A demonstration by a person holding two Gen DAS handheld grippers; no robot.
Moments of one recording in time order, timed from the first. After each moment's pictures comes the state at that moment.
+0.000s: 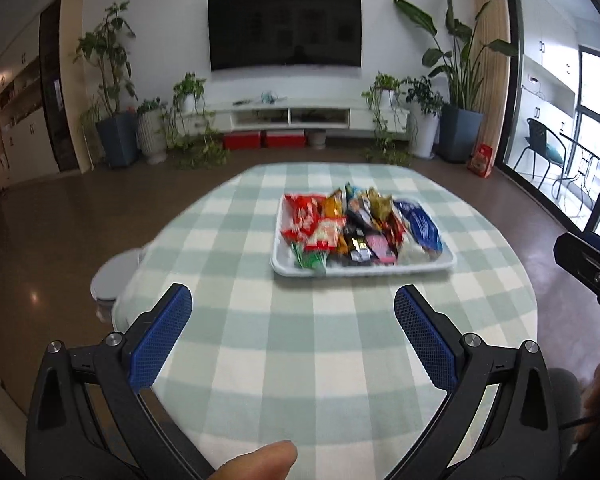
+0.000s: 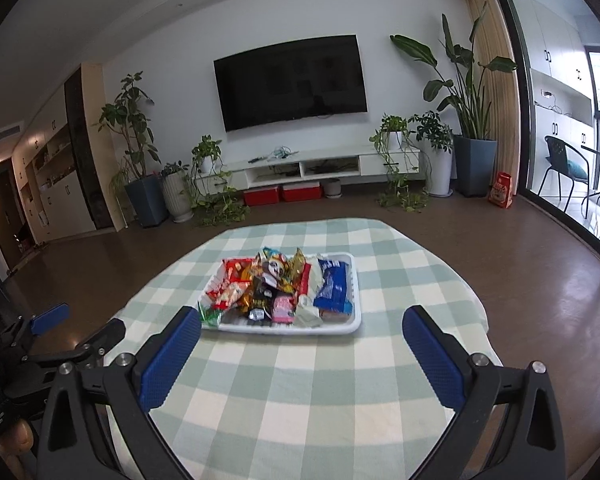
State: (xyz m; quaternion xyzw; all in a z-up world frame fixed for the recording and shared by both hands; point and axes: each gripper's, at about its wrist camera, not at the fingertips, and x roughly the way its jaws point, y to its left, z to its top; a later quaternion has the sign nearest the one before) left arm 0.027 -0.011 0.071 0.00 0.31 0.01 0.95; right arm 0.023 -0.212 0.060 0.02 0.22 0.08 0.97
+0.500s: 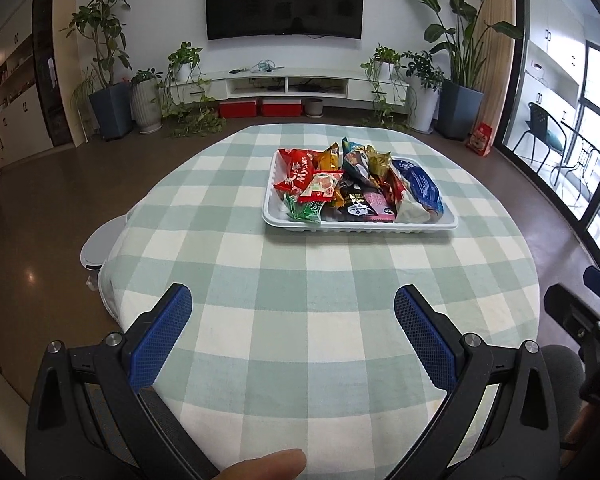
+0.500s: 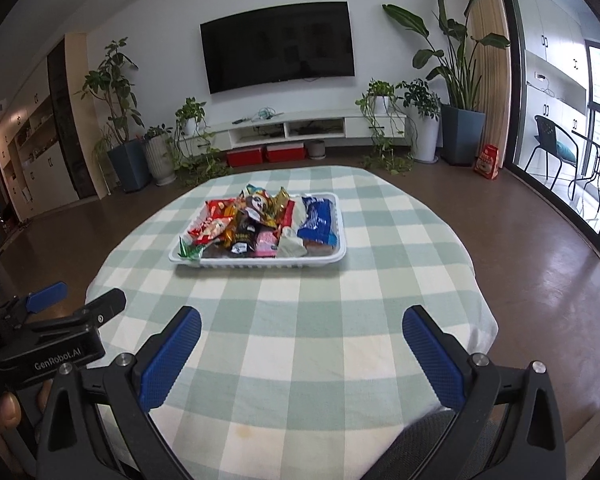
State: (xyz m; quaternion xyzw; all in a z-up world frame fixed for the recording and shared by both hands) left arm 0.038 -0.013 0.033 -0.01 0.35 0.00 0.94; right arm 0.005 -0.210 0.015 0.00 0.29 0.05 0.96
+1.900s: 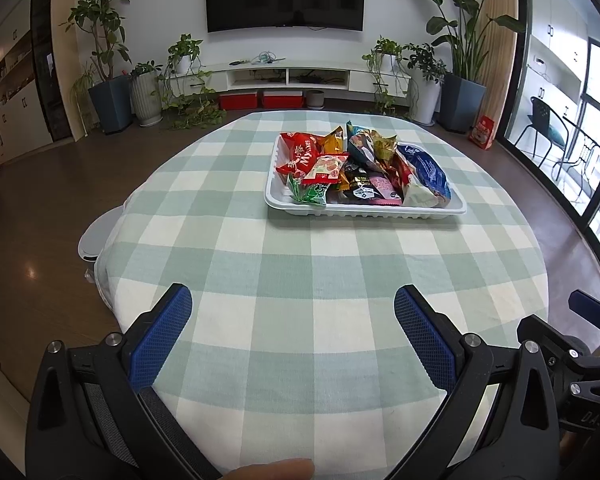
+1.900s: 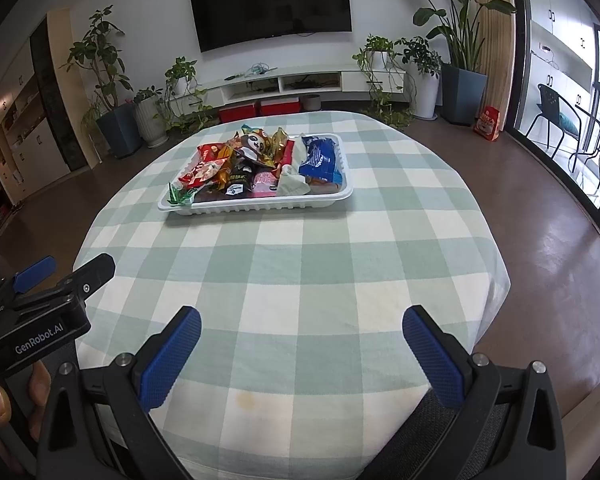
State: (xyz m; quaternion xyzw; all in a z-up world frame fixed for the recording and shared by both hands) left arm 0.044 -0.007 0.020 -0.01 0.36 0.00 0.93; right arm 0.012 -0.199 -0.016 0.01 0.36 0.04 0.93
